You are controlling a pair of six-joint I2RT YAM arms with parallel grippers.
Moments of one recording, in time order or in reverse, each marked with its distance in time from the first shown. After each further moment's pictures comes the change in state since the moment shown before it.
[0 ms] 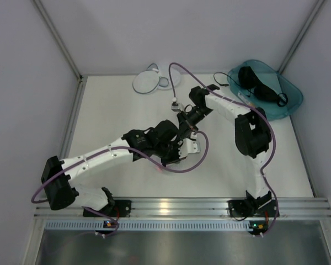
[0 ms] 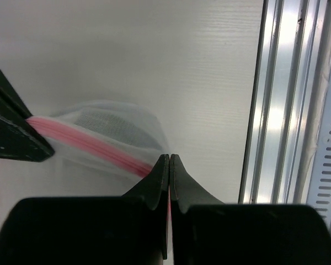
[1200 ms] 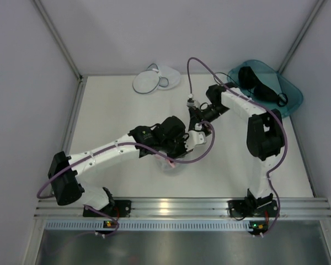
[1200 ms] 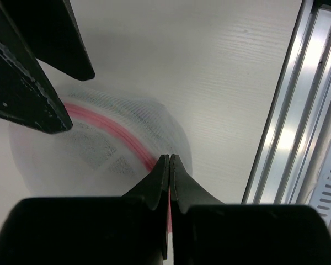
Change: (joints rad) left arm -0.013 0.060 0.077 0.017 -0.105 -0.128; right arm -0.140 -0.104 -0.080 -0.061 0.037 -0.051
